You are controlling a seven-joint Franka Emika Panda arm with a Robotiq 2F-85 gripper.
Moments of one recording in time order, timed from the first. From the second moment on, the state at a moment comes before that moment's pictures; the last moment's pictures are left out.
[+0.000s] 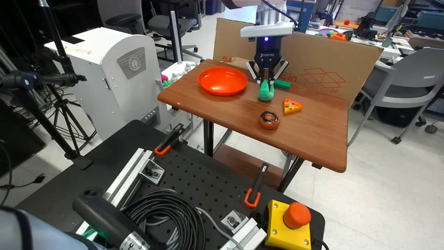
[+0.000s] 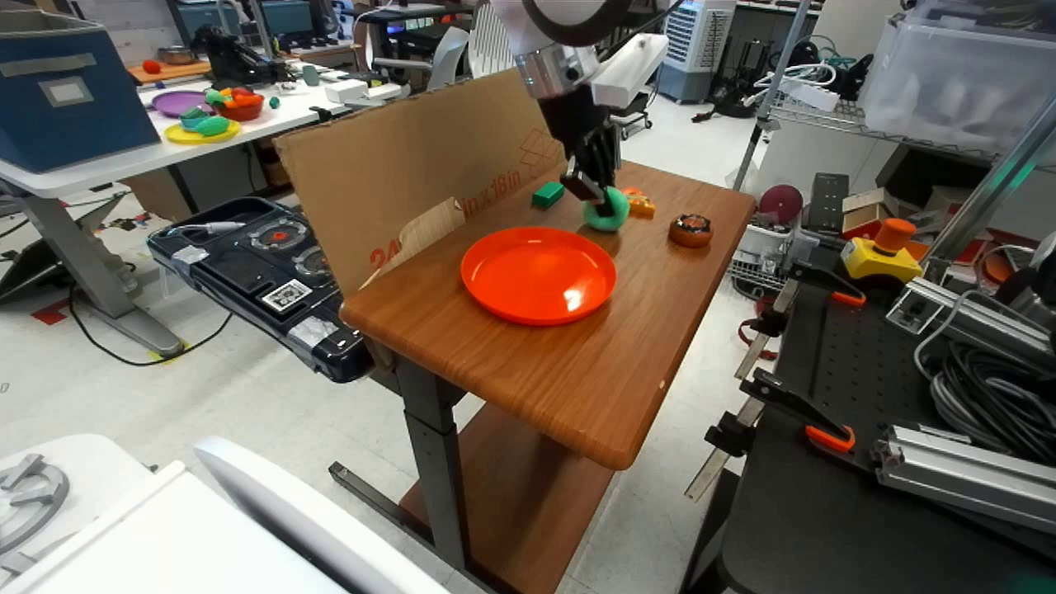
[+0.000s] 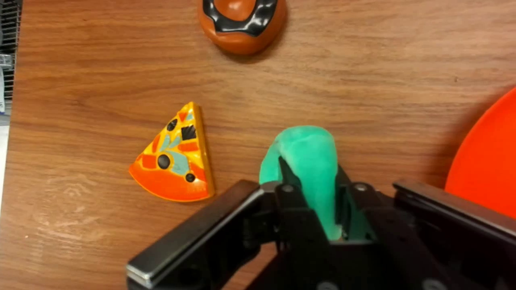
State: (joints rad) arm 0.11 0.80 -0.03 -1.46 -0.25 1.85 0.10
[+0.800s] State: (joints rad) arm 0.12 0.81 -0.02 -1.40 -0.25 1.74 0.09
